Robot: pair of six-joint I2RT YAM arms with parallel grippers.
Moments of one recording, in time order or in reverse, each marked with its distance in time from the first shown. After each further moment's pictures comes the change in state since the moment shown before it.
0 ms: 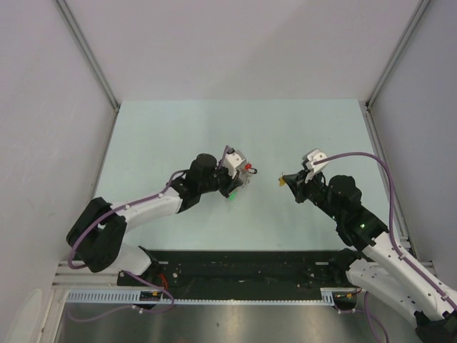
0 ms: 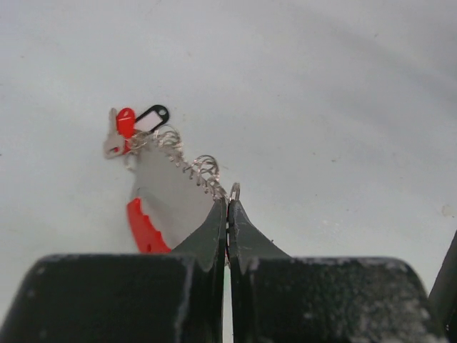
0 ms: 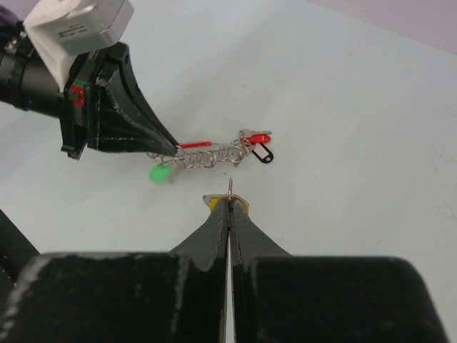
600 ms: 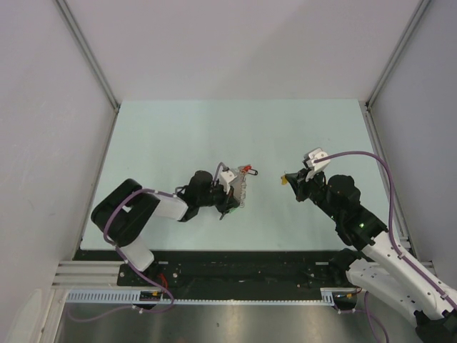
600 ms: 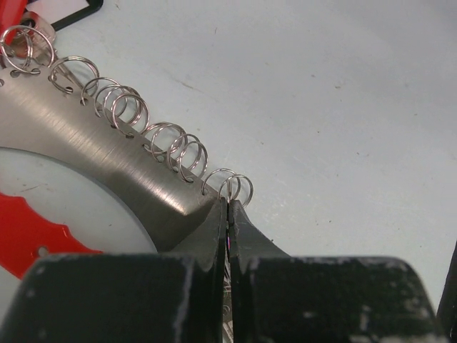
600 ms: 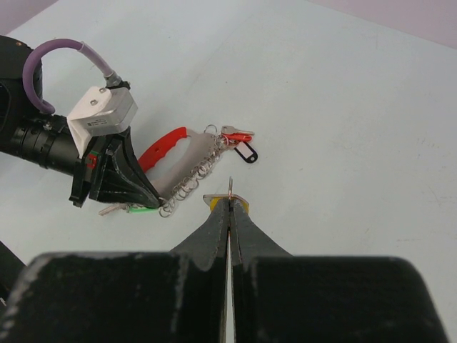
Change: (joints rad) left arm 0.070 0.248 -0.201 0.357 0.193 -0.091; right arm 0.000 0.008 0.000 -0.003 0.057 0.012
